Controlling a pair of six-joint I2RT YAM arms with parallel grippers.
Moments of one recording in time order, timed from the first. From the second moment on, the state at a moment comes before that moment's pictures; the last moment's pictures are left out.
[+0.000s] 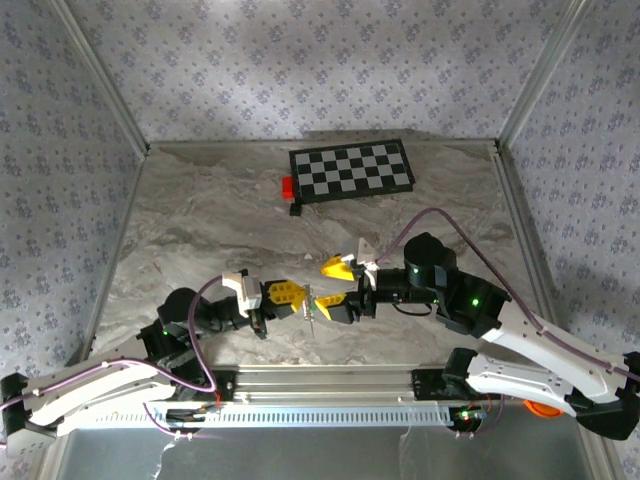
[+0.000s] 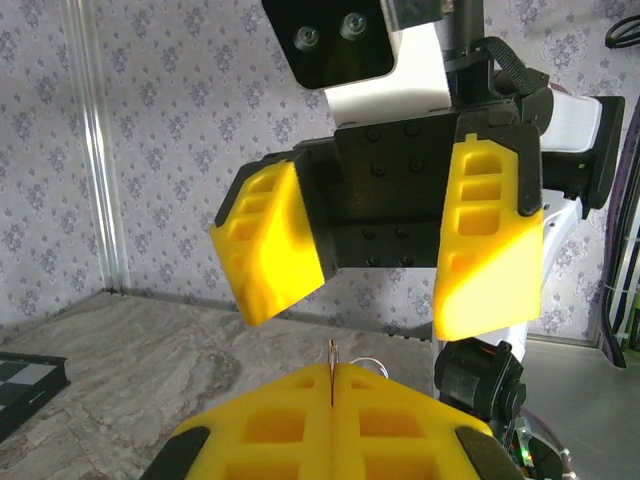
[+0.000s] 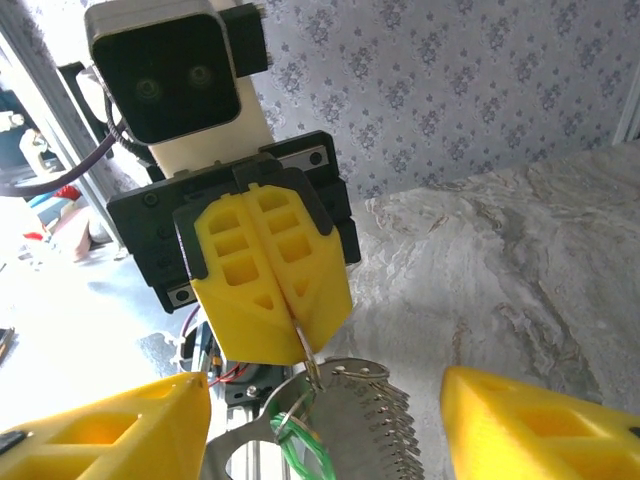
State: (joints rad) left arm -1.10 0.55 0.43 0.32 0.24 -0.09; right arm 1.02 0.86 0.93 -0.28 -0.43 0.04
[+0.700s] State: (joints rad) left arm -1.10 0.55 0.43 0.32 0.26 -0.10; right arm 1.06 0.90 0.93 -0.29 -0.41 -0.02
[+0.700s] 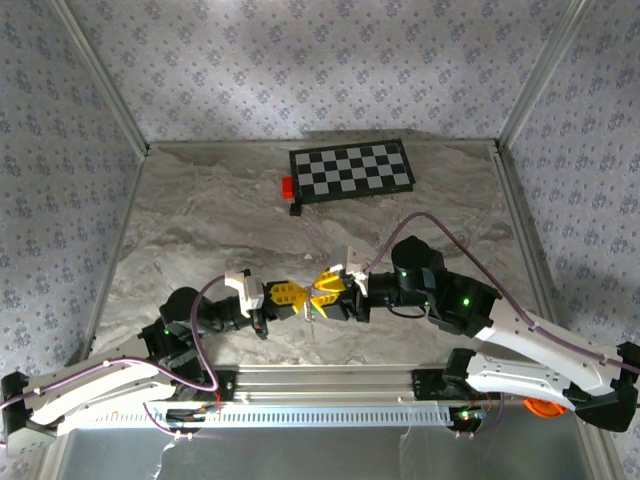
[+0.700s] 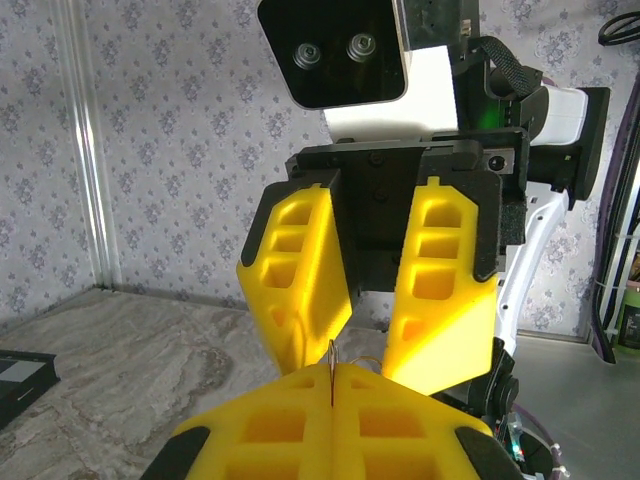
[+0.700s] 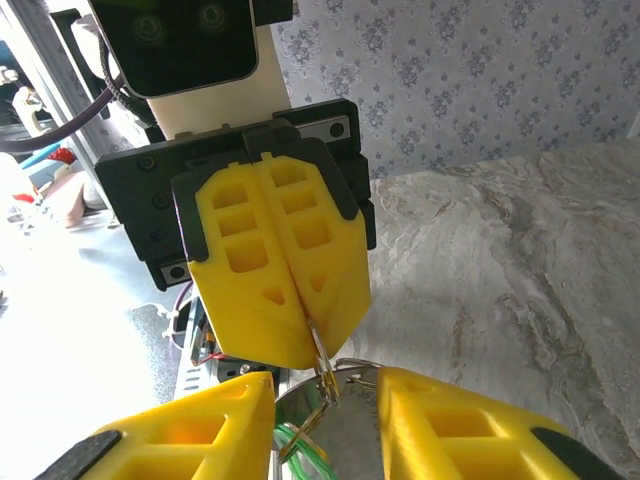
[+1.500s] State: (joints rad) left arm -1.10 0.56 0.43 0.32 0.26 -0.11; right arm 1.06 0.89 0.91 -0.27 -0.39 -0.02
